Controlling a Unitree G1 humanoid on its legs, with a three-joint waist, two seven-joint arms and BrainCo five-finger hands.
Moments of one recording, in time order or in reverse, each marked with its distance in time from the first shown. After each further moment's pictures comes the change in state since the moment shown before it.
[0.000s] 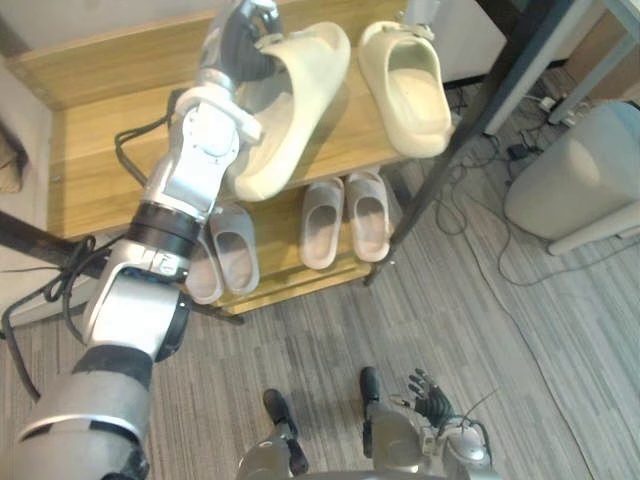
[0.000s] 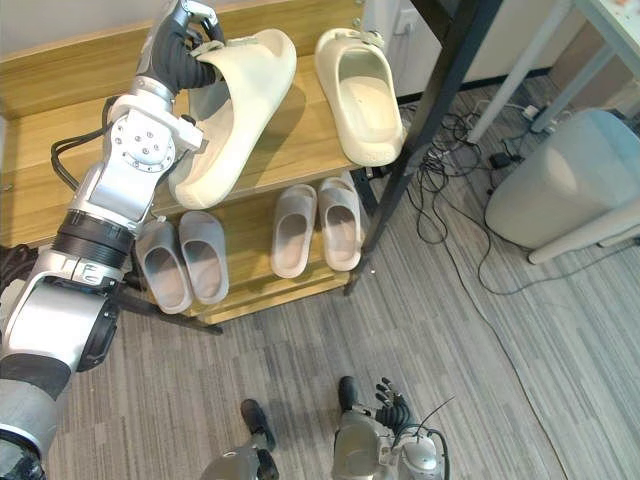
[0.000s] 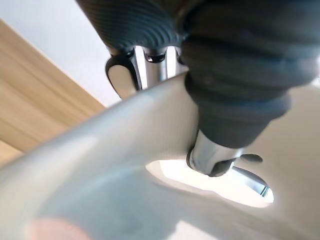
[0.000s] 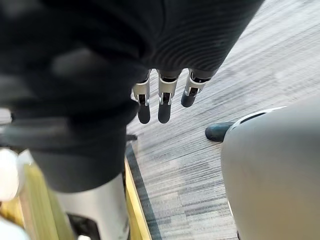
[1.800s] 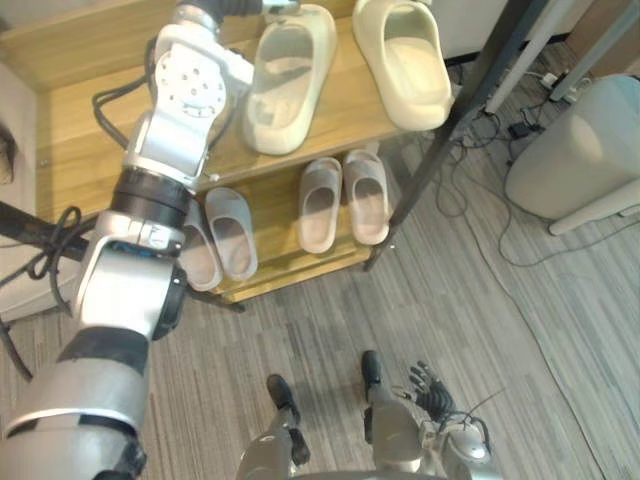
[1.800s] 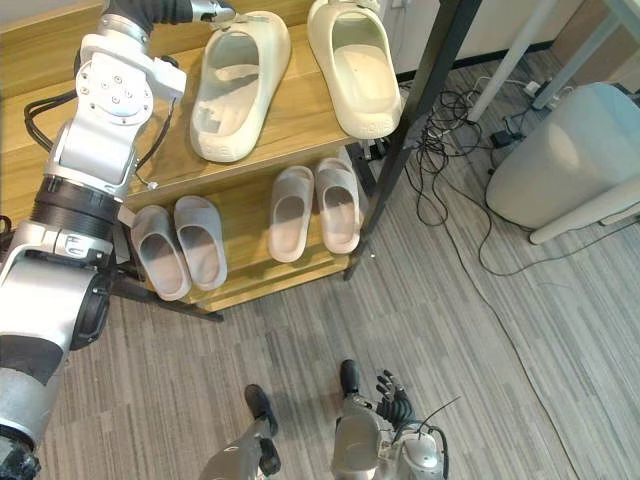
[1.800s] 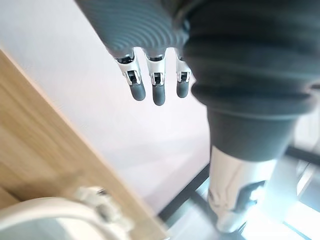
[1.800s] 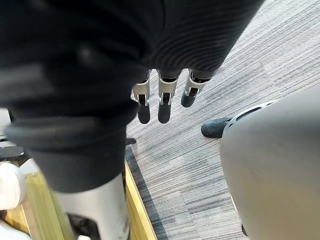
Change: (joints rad) left arm 0.009 -0.017 0.074 -0.123 -0.242 -0.022 0.041; right arm 0.016 0.005 0.003 -0.031 0.050 -0.012 -0.002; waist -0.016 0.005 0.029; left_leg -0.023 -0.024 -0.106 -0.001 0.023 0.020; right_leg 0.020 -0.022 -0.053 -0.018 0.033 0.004
